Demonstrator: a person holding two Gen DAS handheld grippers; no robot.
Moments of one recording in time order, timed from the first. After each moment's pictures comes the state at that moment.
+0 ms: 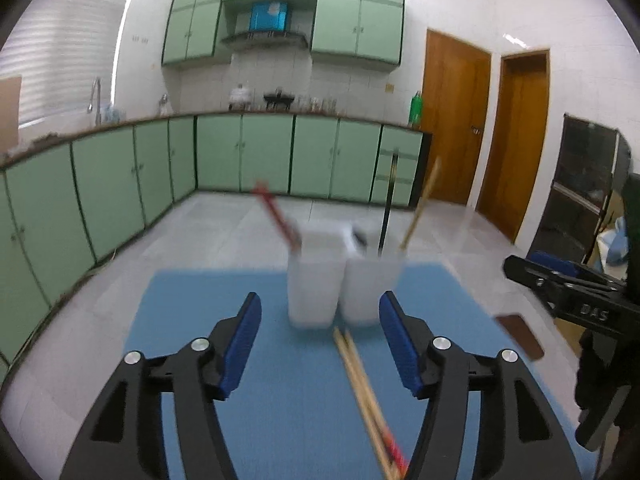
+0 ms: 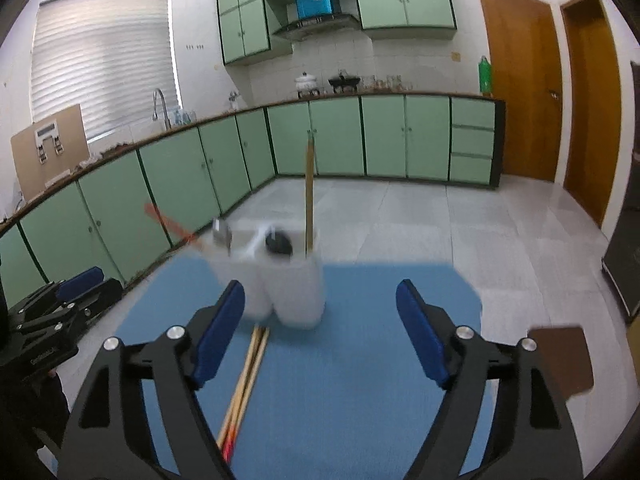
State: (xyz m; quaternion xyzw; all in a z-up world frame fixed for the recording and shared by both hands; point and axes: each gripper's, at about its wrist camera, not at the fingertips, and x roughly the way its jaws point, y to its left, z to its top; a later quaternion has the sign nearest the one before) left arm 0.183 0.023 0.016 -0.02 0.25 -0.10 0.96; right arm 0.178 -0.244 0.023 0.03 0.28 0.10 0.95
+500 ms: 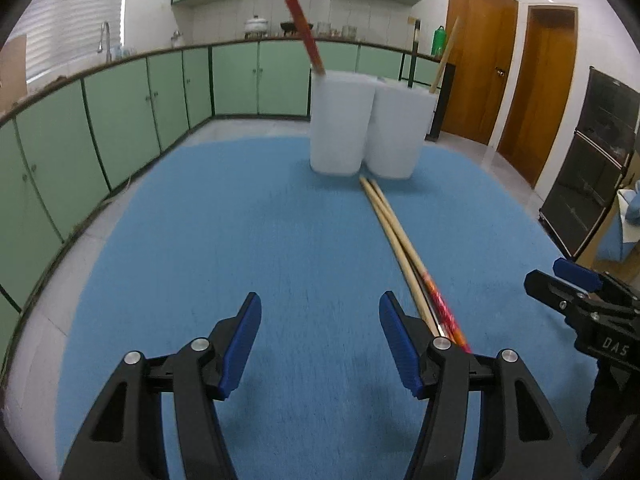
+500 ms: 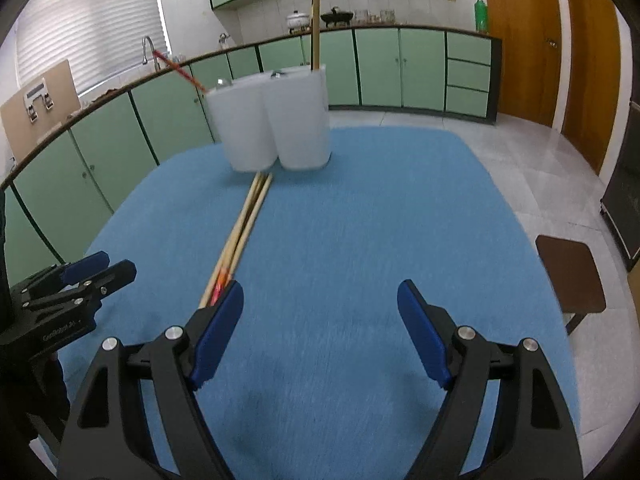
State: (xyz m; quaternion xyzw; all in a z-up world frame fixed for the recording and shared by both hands) left arm 0.144 0.028 -0.087 -0.02 0.37 -0.07 0.92; right arm 0.118 -0.218 -0.084 0.03 0.38 0.09 0.92
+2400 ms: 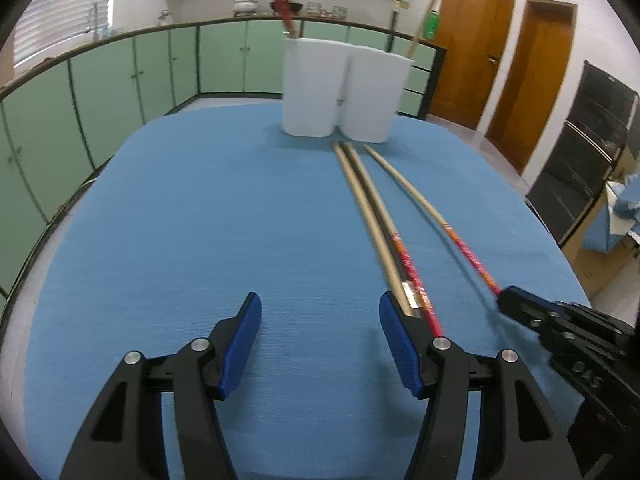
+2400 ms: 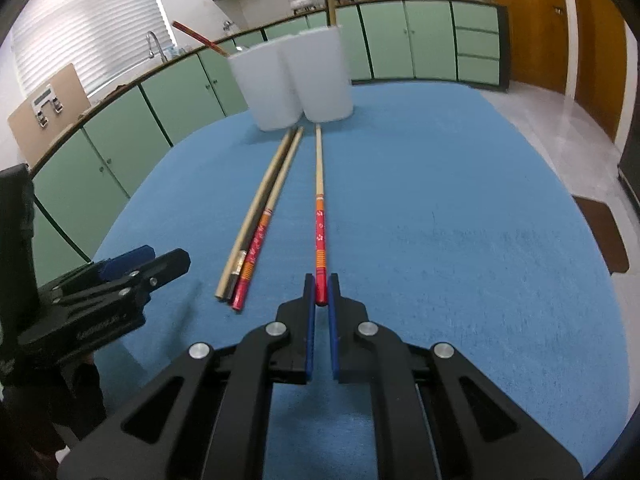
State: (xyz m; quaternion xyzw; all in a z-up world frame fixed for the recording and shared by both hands) left arm 0.126 0.009 -0.103 -0.02 0.41 -0.10 0.91; right arm 0.096 -0.217 -0.104 0.07 0.42 0.12 0.90
